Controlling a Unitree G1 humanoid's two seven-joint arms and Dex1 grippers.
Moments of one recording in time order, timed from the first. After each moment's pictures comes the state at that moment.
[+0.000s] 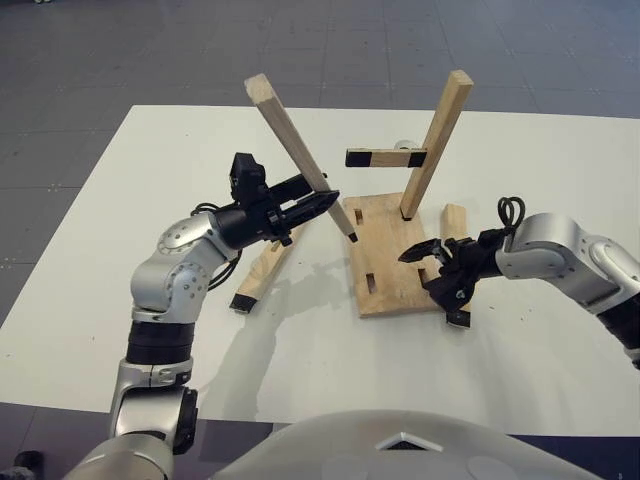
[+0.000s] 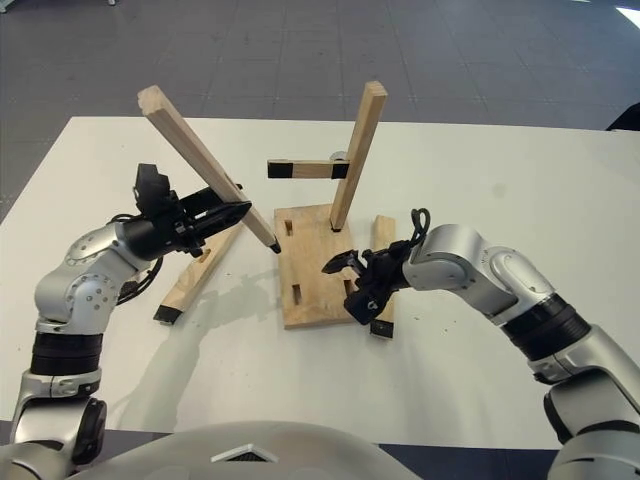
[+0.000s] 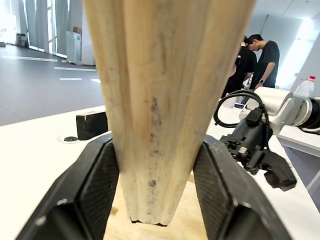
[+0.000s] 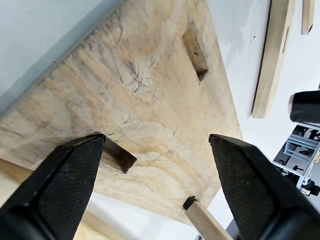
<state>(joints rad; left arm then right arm) -0.25 0.41 -0.01 -0.05 -0.64 0.37 -0.93 -0.47 -0.95 0.62 -0.03 -0.45 -0.65 0.94</state>
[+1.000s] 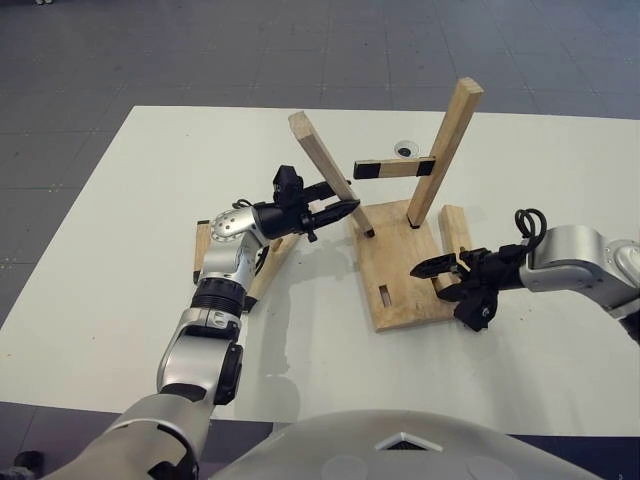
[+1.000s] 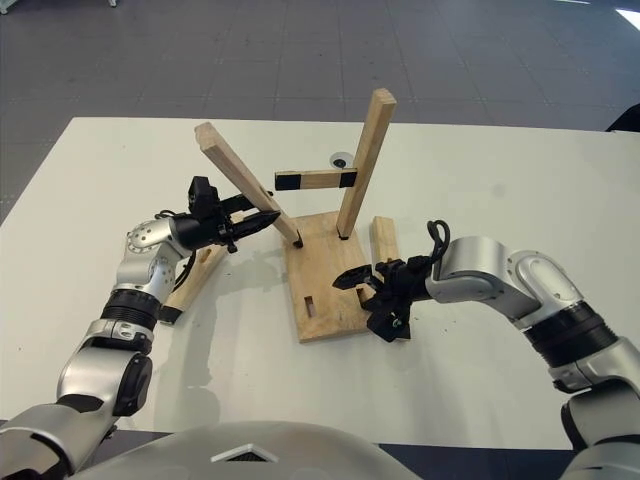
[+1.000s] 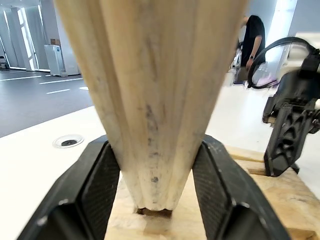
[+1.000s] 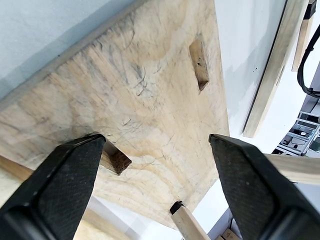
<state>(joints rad) -0.53 0.26 -0.05 0.71 -0.37 -0.16 -1.21 -0.41 -0.98 0.55 -0.02 -0.51 -0.85 0.88</state>
